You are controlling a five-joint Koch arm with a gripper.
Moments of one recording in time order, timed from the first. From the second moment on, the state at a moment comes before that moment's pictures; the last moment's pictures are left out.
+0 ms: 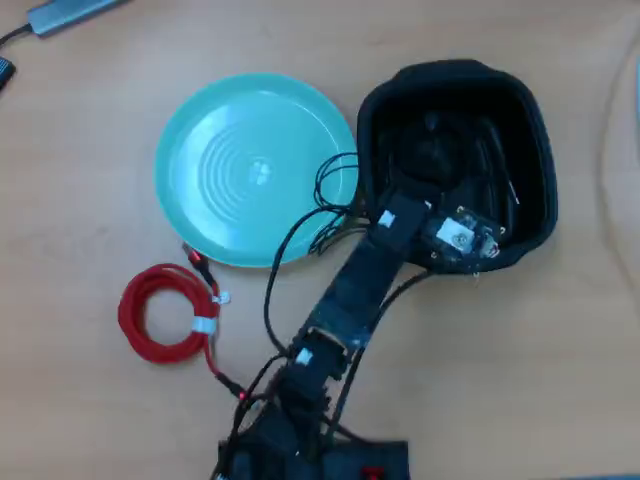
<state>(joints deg) 122.0 82.4 63.4 75.6 -14.7</state>
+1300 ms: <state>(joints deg) 47.1 105.3 95.9 99.0 -14.3</state>
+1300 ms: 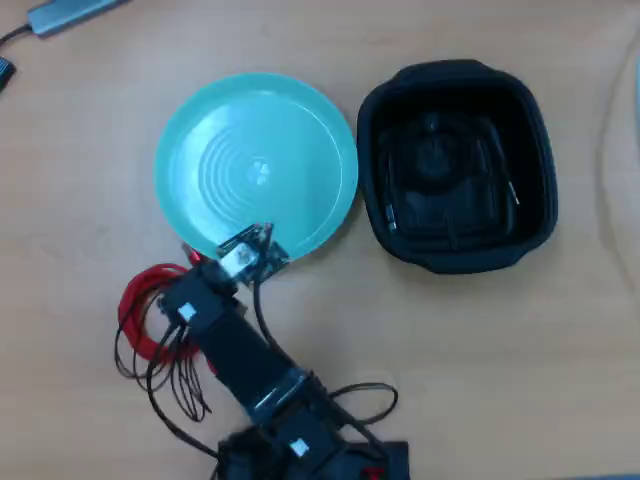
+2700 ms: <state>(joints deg) 30.5 83.5 97.2 85.6 -14.3</state>
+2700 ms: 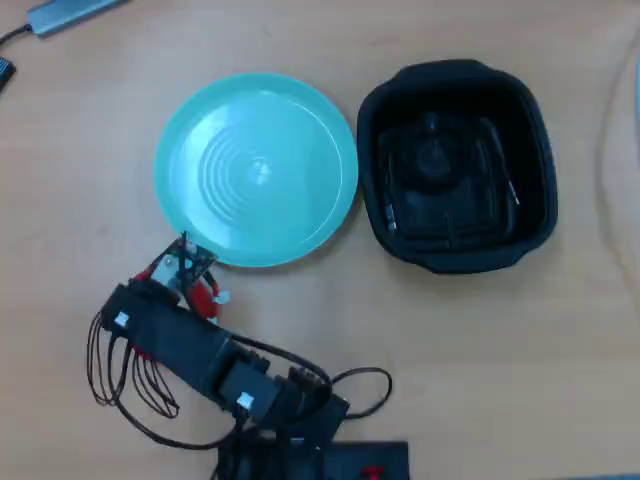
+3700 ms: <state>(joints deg) 37.4 80.5 105.3 78.0 -14.8</state>
